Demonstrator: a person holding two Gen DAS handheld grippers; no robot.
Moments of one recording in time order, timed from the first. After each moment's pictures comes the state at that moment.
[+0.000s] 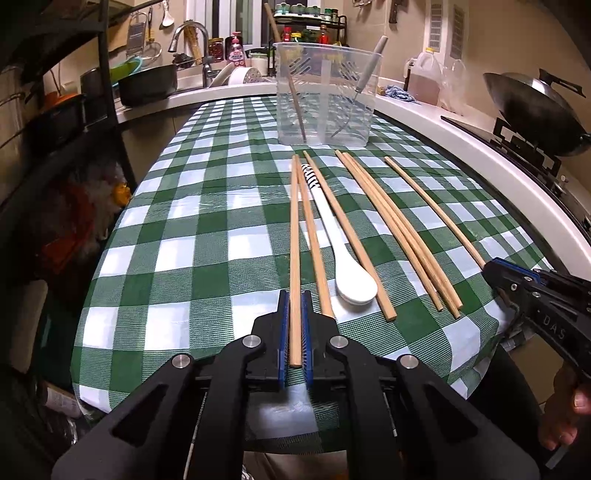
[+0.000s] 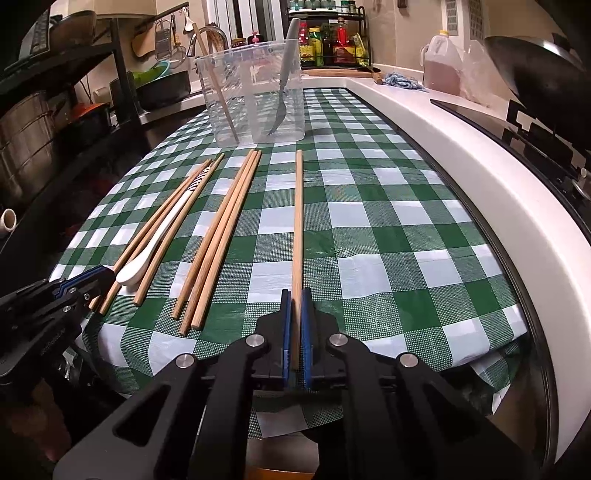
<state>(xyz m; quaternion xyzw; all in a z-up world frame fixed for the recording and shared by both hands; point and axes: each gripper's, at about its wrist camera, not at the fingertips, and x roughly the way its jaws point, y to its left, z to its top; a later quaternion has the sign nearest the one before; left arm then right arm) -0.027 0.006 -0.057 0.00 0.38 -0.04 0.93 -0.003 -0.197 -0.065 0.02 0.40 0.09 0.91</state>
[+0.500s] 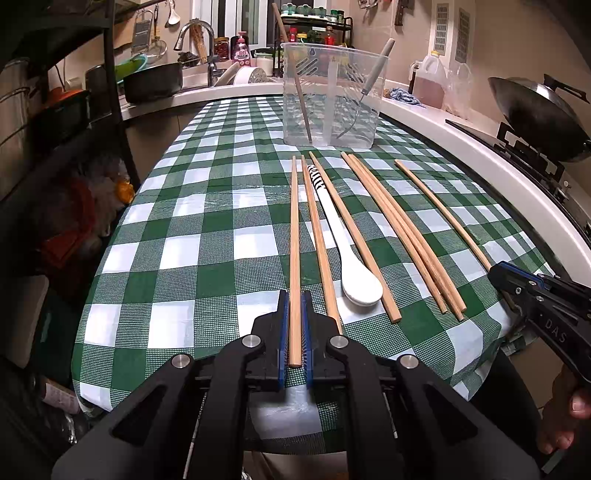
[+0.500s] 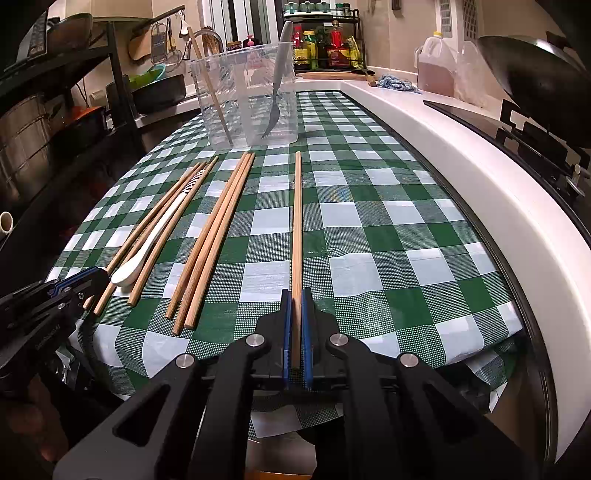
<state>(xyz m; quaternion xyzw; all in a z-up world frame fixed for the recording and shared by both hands) -0.026 0.008 -0.057 -0.01 0.37 -0.03 0.93 -0.006 -0.199 -0.067 0.02 0.39 0.08 0.92</state>
